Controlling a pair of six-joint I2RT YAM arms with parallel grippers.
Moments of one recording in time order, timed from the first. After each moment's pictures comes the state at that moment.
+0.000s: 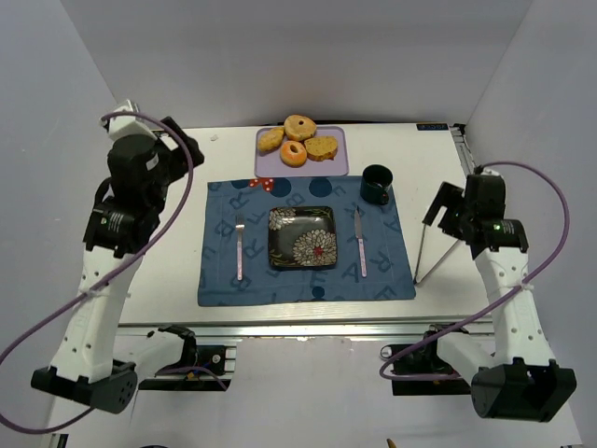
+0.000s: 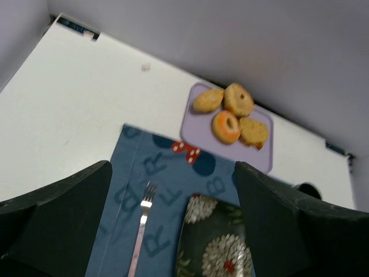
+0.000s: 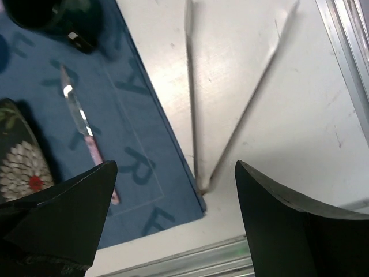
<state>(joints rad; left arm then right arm) -0.27 1.10 1.49 -0.64 -0.38 -0.49 -0.01 1.01 1.07 -0.82 0.10 0.34</state>
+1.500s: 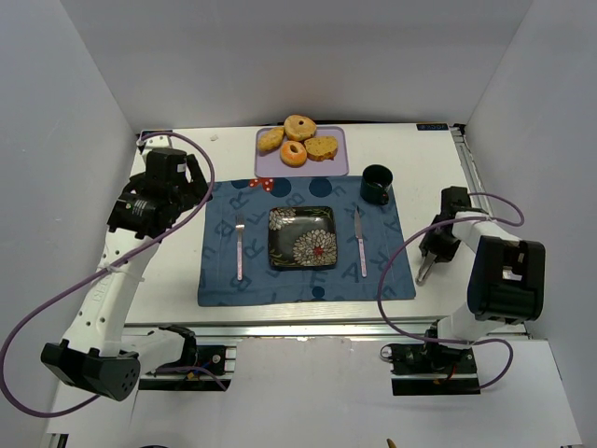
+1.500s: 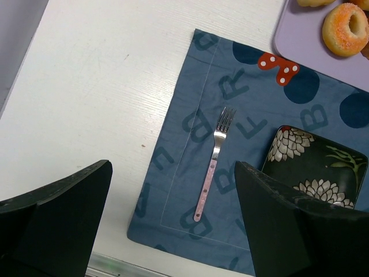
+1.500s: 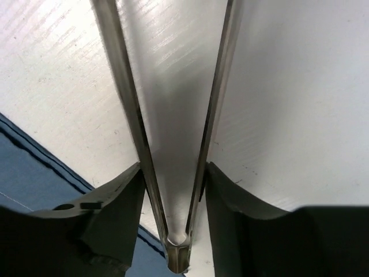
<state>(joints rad) -0.27 1.14 1.37 -0.92 -0.44 -0.46 -0.10 1.56 0.85 -0.55 0.11 0.39</state>
